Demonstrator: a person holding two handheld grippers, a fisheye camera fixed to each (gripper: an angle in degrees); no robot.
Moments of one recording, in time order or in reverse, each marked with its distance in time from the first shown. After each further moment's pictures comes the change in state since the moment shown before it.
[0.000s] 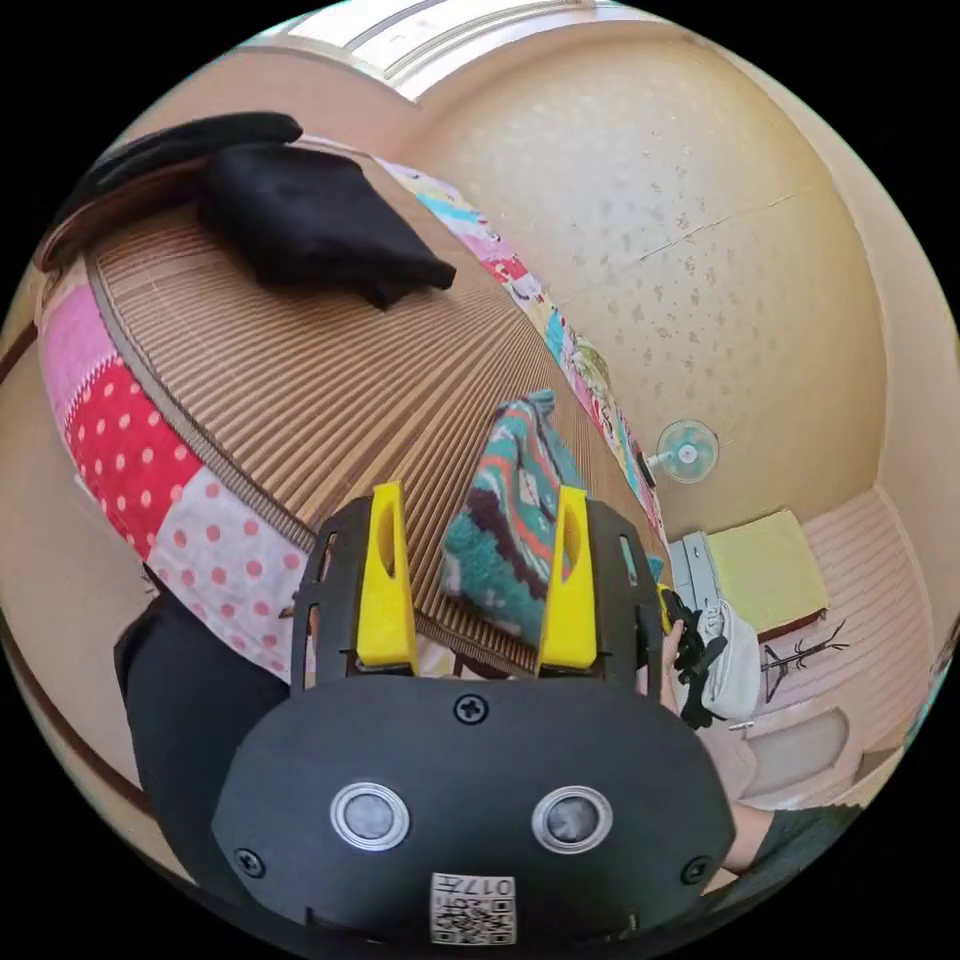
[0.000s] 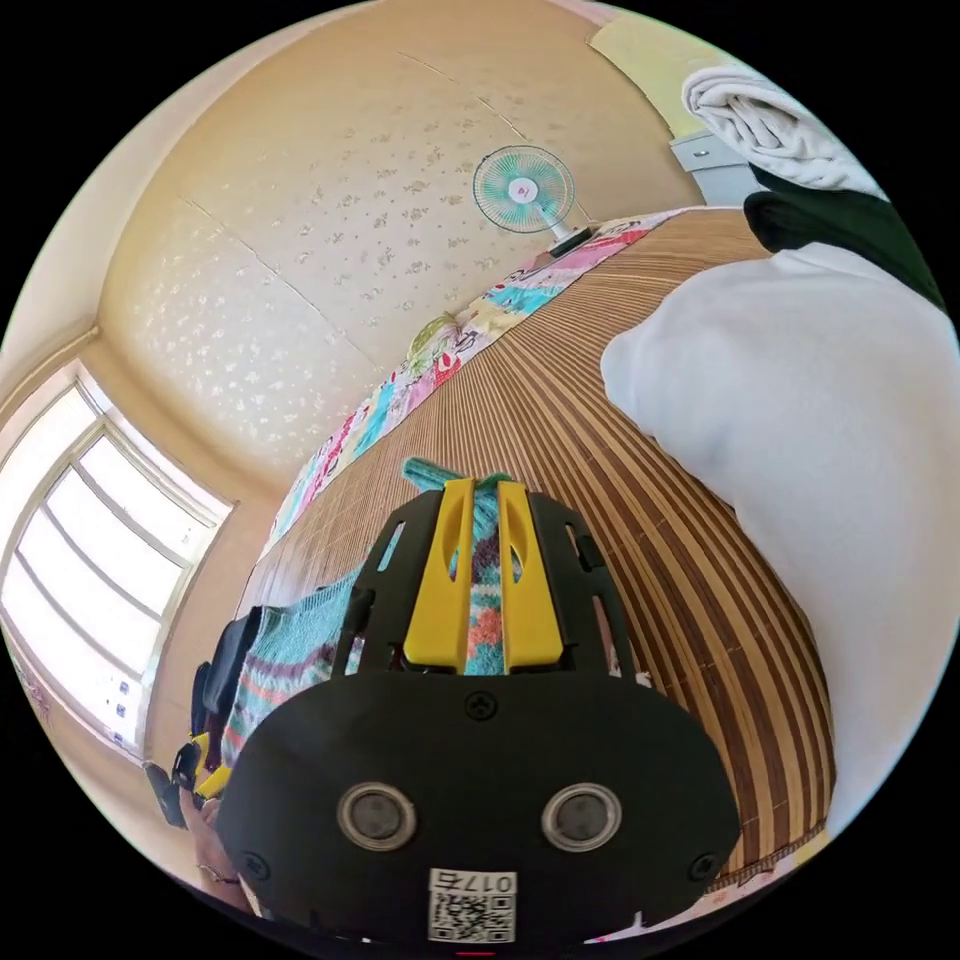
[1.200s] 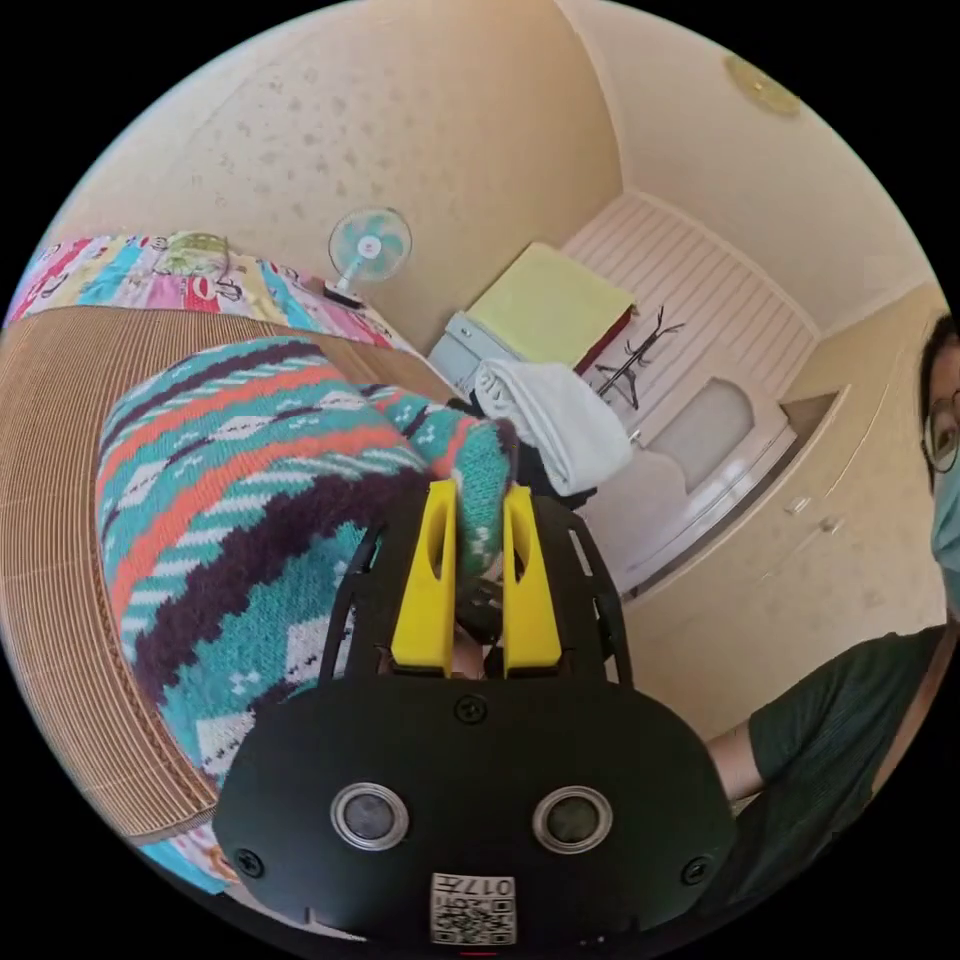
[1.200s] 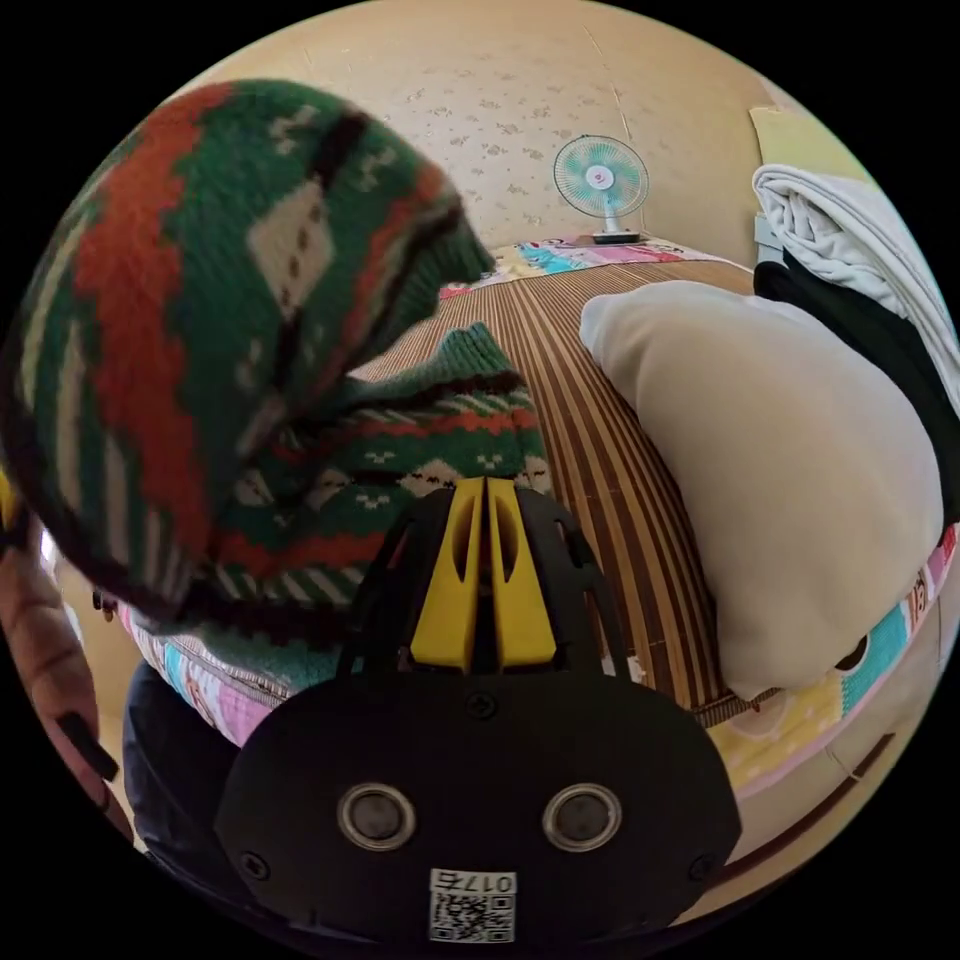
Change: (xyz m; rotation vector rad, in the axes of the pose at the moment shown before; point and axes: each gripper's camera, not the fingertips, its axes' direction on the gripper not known) left arm 0.272 0.297 0.270 -0.538 0.414 0.830; right arm -0.021 0.119 -0.055 -0.184 0.099 -0.245
